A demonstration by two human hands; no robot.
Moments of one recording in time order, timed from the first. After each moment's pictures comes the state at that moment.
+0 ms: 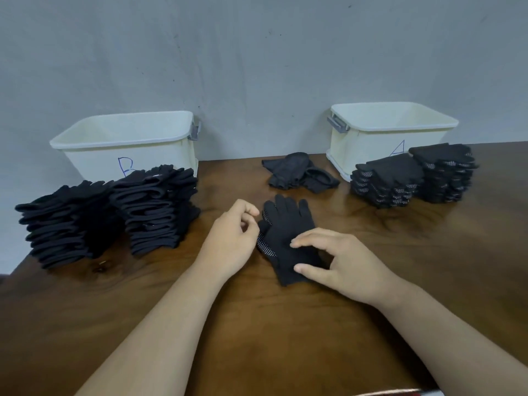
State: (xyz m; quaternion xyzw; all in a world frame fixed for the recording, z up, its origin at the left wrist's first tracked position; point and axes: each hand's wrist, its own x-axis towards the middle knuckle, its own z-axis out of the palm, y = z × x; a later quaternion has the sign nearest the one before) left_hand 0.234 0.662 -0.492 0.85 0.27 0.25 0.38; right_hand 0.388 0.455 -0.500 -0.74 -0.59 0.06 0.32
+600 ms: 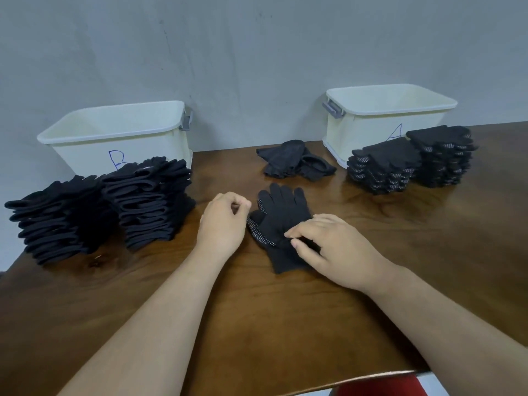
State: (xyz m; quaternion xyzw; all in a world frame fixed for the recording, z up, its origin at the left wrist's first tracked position) left_hand 0.257 0.678 -0.502 0.85 0.35 0.26 0.30; right_hand 0.384 0.463 -0.502 -0.76 -0.61 -0.05 0.22
